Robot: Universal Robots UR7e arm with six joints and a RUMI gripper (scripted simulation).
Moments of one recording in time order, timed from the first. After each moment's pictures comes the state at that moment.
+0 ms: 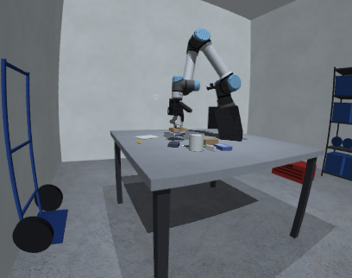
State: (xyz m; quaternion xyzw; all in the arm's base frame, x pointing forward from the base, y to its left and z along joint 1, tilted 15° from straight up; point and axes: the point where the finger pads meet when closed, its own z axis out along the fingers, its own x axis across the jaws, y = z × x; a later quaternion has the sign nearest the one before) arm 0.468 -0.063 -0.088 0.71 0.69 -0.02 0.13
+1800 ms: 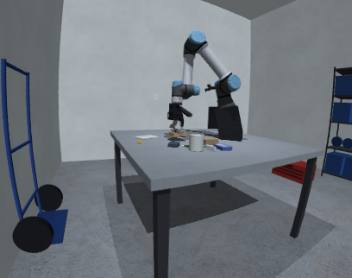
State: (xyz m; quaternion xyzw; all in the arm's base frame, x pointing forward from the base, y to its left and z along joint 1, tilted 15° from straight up) arm 0.472 -0.070 -0.119 0.71 0.69 -0.03 0.13
